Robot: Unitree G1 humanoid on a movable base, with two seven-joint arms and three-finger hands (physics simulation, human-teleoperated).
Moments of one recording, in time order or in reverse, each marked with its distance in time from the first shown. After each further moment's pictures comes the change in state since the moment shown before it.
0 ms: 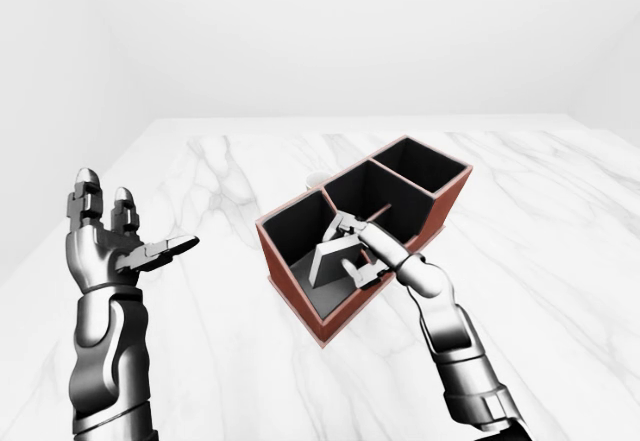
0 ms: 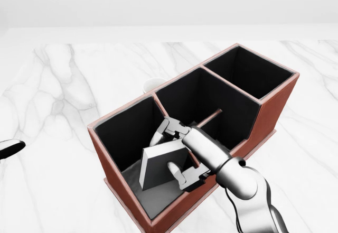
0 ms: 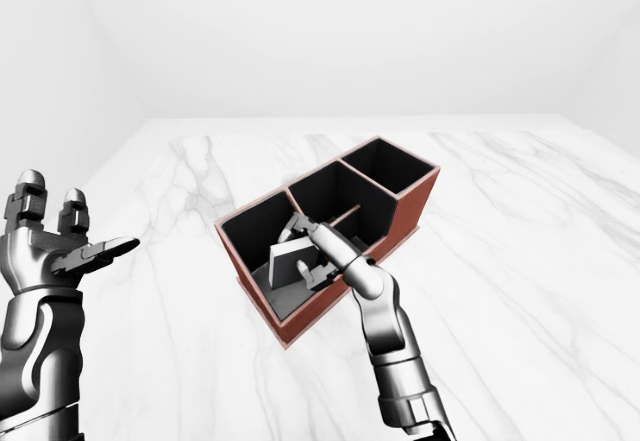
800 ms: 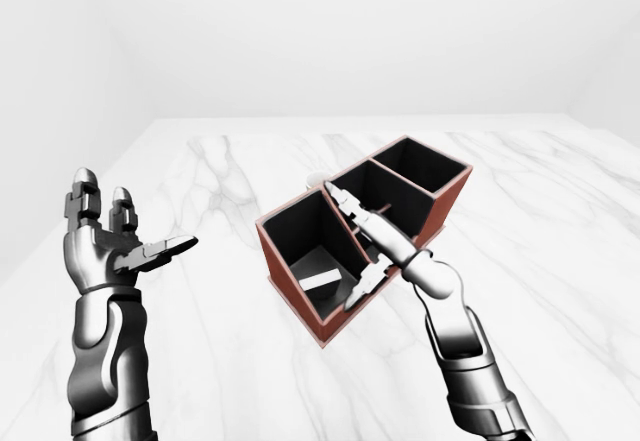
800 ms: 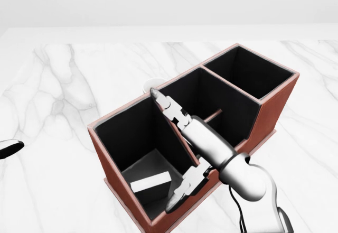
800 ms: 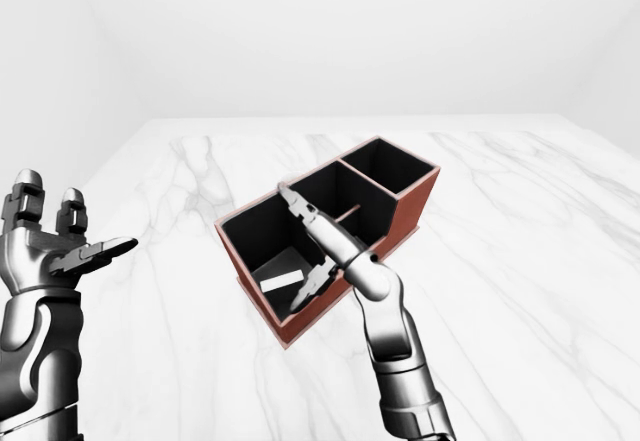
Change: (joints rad) left arm 0.003 0.000 0.004 -0.007 -0.005 0.000 0.000; right arm 0.018 0.002 0.007 -0.160 0.053 0.000 0.012
